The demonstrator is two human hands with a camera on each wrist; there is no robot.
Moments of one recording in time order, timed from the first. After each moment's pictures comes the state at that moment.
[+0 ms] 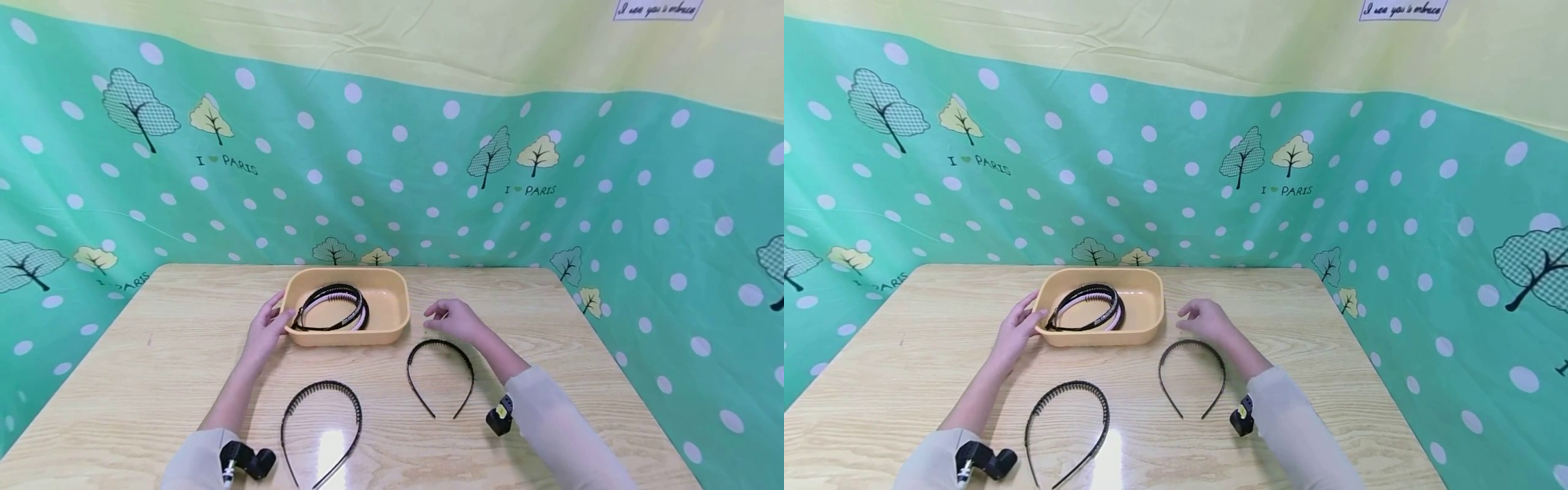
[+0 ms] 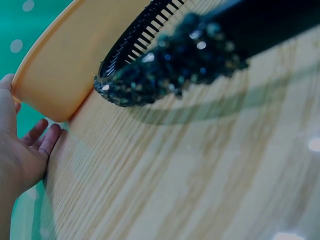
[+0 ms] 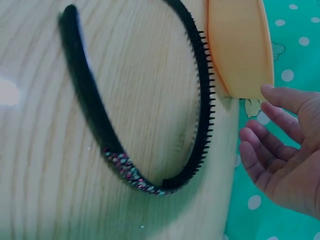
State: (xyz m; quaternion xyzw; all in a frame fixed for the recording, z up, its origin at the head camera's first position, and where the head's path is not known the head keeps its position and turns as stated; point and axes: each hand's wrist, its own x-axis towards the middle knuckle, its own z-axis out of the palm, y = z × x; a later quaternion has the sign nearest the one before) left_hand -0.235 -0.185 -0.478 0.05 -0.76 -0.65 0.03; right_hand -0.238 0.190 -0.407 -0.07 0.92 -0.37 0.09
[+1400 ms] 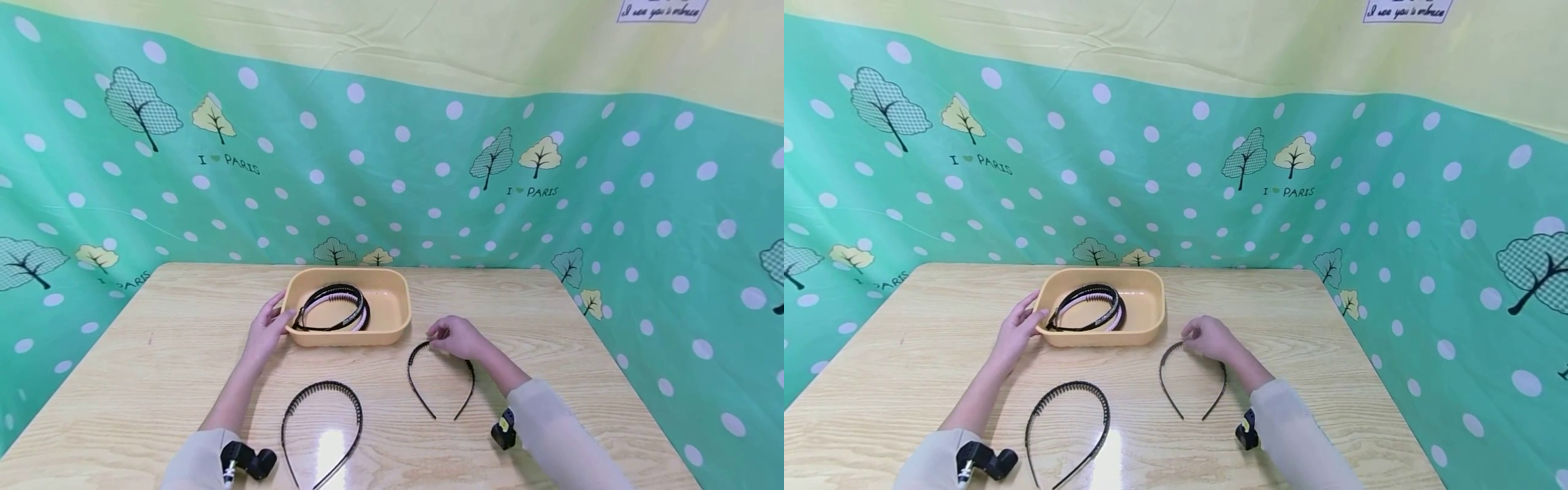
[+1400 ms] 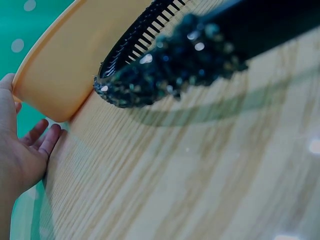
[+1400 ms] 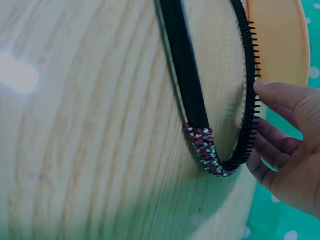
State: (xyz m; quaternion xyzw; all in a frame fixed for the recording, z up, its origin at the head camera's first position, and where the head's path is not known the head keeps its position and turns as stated) left_hand -0.232 -0.185 -0.474 0.05 -0.76 -0.65 0.03; right_hand -0.232 0.201 -0.443 -0.12 0.93 -0.33 0.11
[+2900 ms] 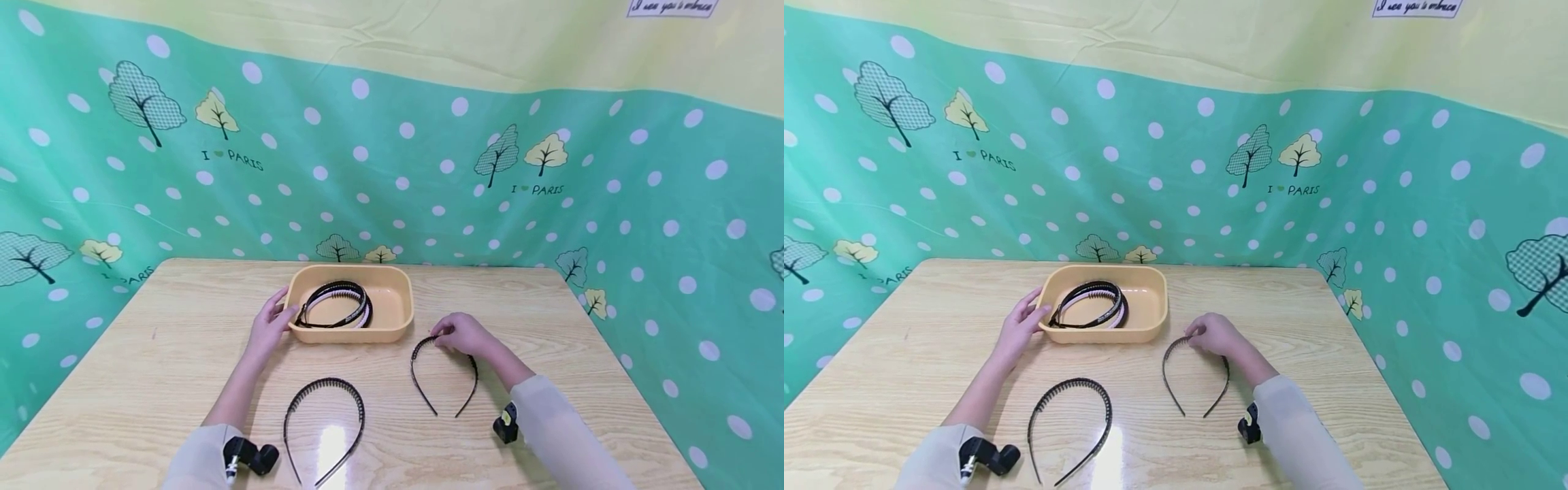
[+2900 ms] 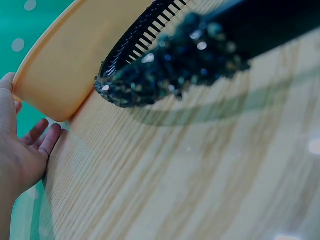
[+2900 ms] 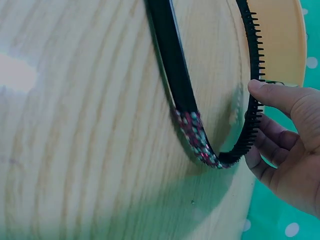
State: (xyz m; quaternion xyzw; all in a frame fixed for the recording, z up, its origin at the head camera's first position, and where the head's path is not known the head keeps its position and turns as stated) left_hand -0.236 -0.186 -0.479 0.06 -0.76 -0.65 0.03; right_hand -0.237 0.207 -0.440 -0.13 0.93 -0.32 0.13
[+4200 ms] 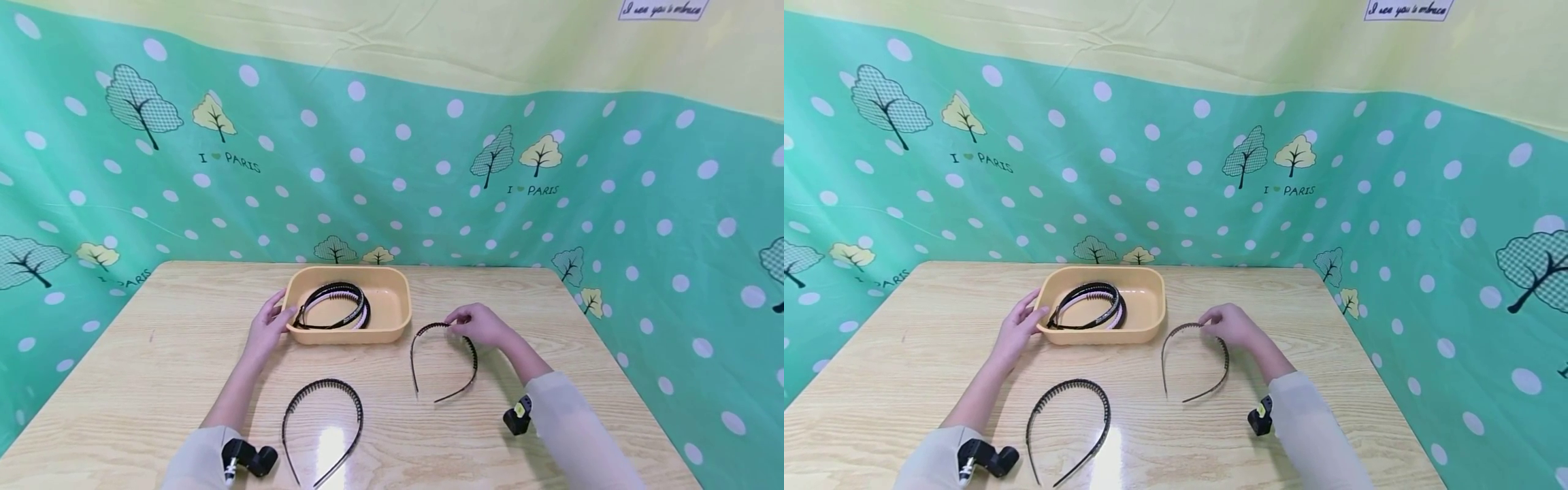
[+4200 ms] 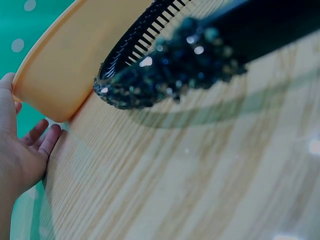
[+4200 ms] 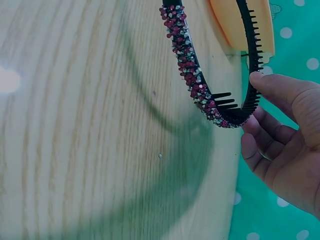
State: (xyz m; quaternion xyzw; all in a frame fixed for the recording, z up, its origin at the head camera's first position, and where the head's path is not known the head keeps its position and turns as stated) left_hand -0.234 -0.185 -0.477 0.05 -0.76 -0.65 0.03; right_hand -0.240 0.237 -0.417 -0.15 0.93 -0.33 0.10
